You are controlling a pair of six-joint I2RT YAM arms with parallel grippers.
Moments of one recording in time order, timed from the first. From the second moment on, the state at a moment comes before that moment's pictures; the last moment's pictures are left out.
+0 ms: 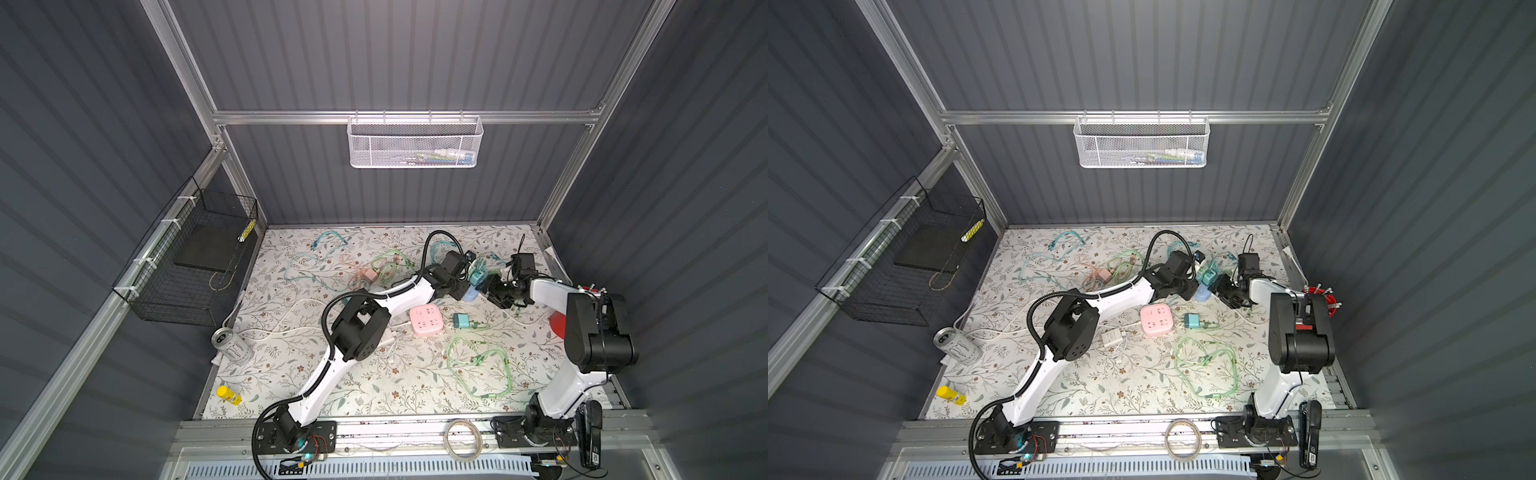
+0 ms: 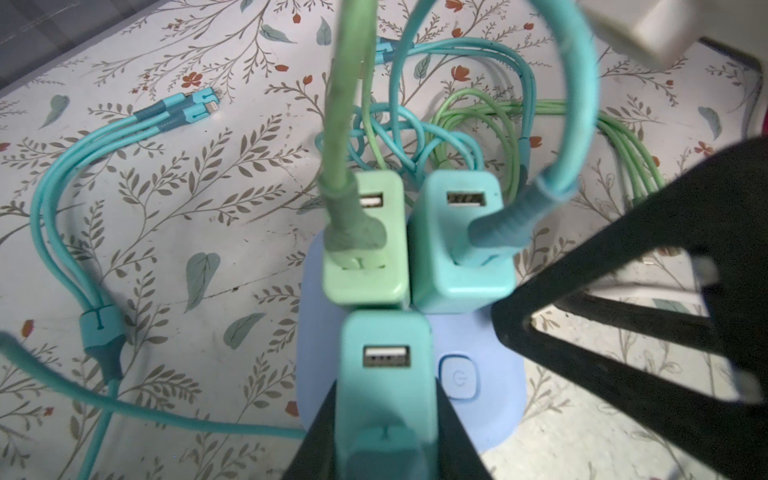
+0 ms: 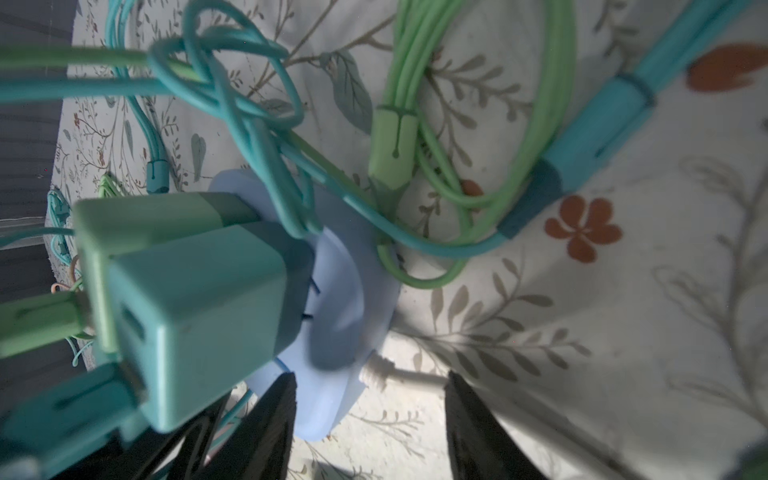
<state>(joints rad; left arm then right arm) -0.90 2.44 2.01 -0.32 0.01 -0.02 -0.02 1.75 0.98 -0.27 -0.38 0.58</state>
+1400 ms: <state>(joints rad) -0.90 2.46 2.10 -0.43 0.05 -0.03 0.01 1.80 1.07 -0.38 -0.28 0.46</state>
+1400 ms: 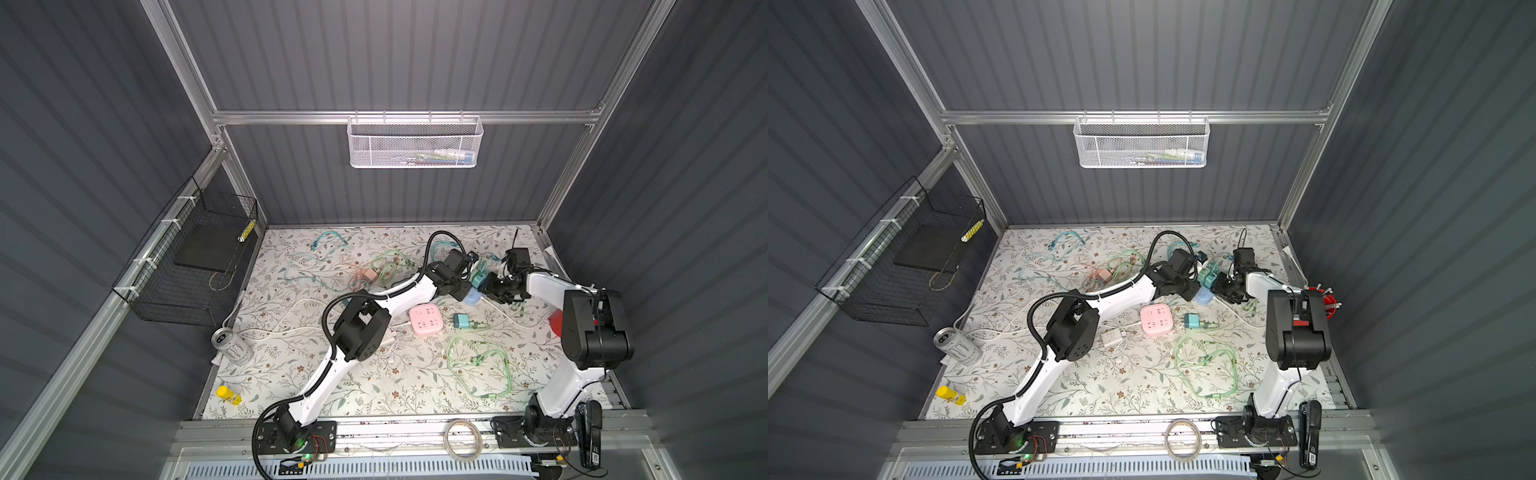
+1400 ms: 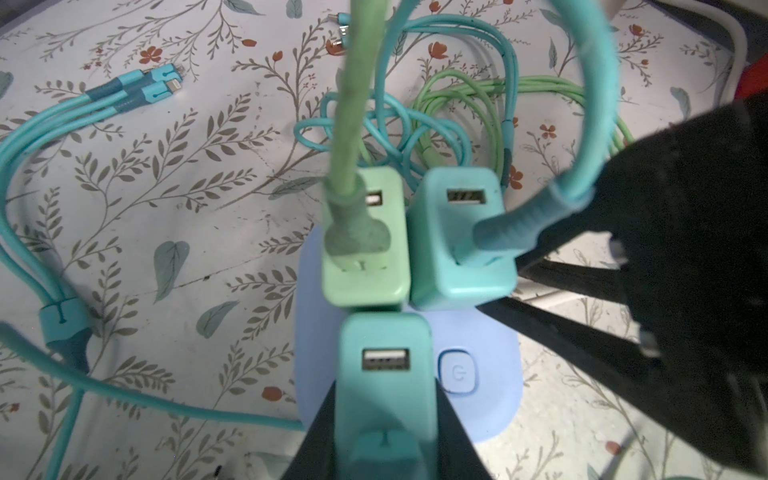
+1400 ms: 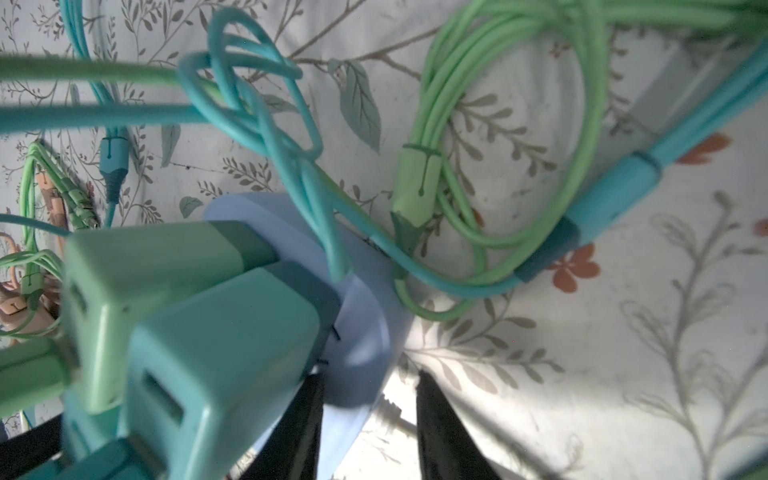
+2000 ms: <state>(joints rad) -0.91 2.47 2.12 -0.44 0.03 -0.04 0.03 1.79 1.07 -0.38 -0.22 0.45</state>
